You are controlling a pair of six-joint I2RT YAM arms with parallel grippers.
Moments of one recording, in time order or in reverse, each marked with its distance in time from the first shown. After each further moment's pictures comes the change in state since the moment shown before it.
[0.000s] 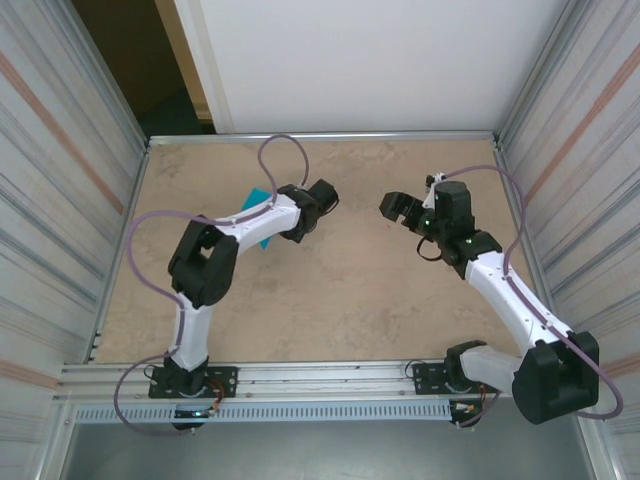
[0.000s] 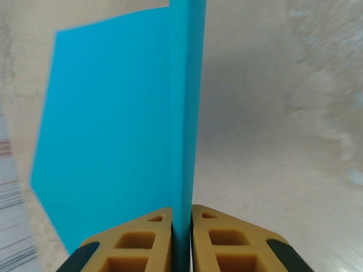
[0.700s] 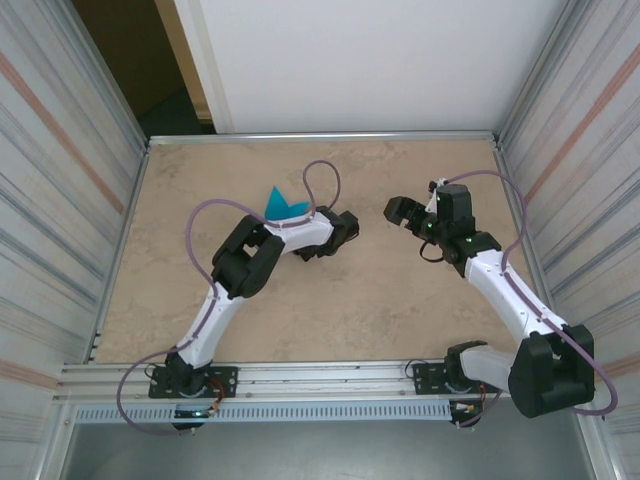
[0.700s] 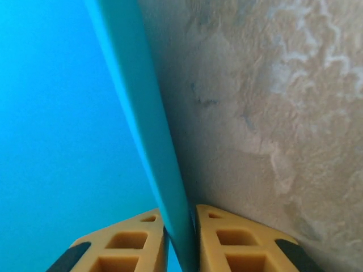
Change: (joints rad) left arm -0.098 0.282 0.121 -0.112 -0.192 0.007; right arm -0.039 0.035 -0.023 -0.014 -0.030 0.004
